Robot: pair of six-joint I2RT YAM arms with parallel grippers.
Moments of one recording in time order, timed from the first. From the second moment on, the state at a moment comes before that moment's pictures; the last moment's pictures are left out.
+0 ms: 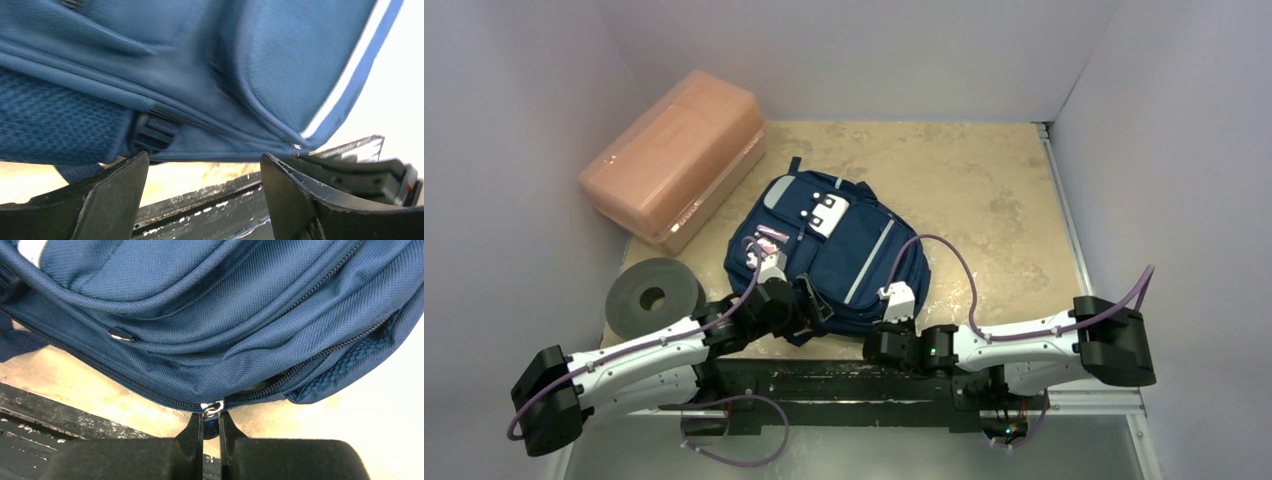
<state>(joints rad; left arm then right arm) -1.01 0.86 0.44 -0.31 -0.24 -1.15 1.44 1.25 0.57 -0.39 0.67 1.03</state>
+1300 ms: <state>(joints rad) -0.57 1.19 0.64 -0.35 0.23 -1.12 1.28 1.44 0.65 0.11 0.33 0.59</state>
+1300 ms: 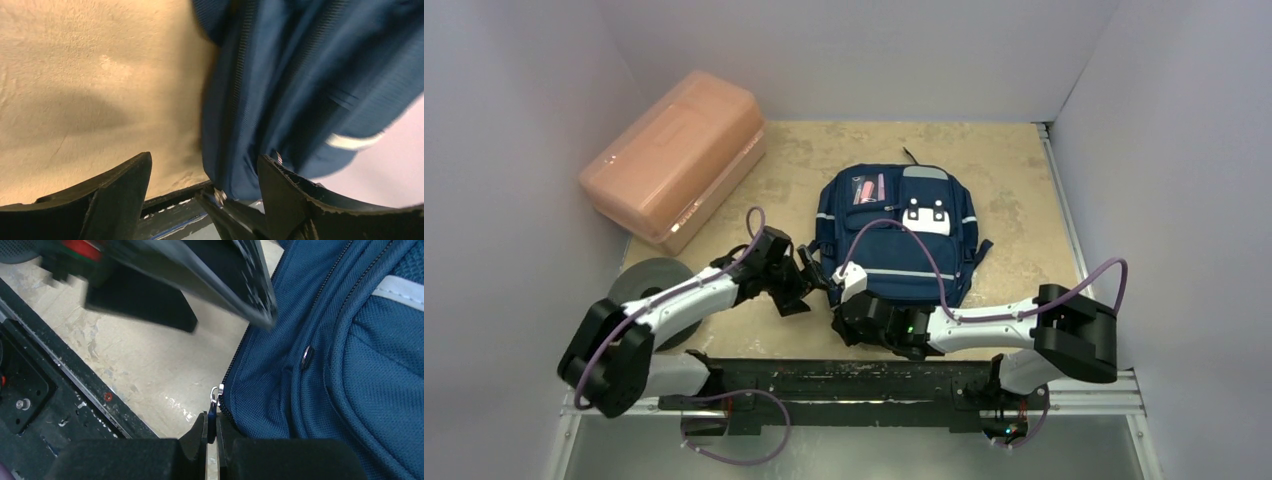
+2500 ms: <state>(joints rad) -0.26 1.35 0.76 -0.48 0.31 -0.76 1.27 1.25 0.74 -0.50 0.35 0.99</state>
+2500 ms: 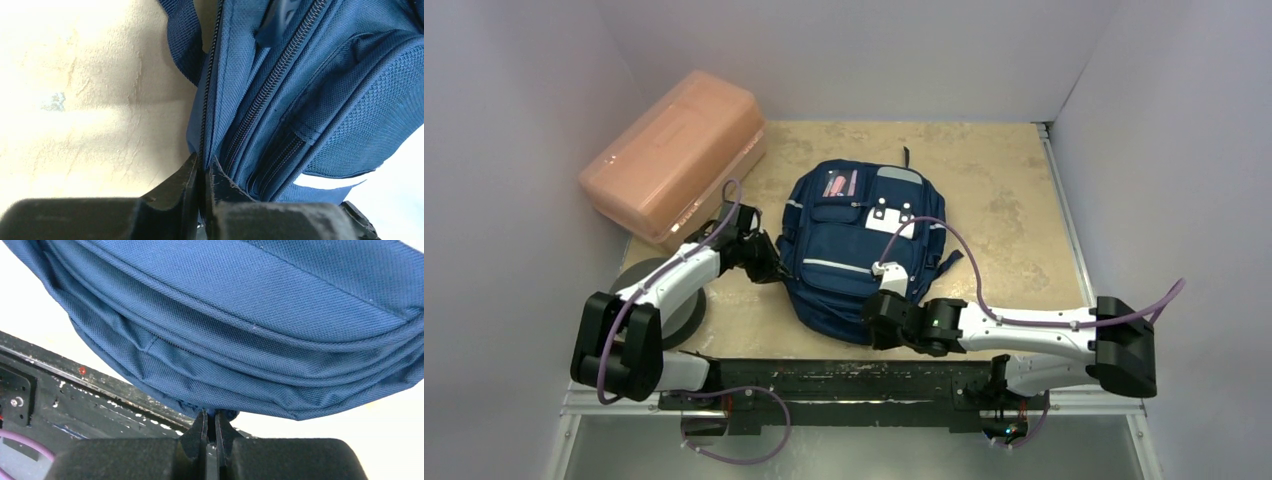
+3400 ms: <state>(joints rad) -0.70 1.09 0.62 -0.42 0.44 -1.51 1.26 1.22 0.74 -0.42 0.38 0.63</state>
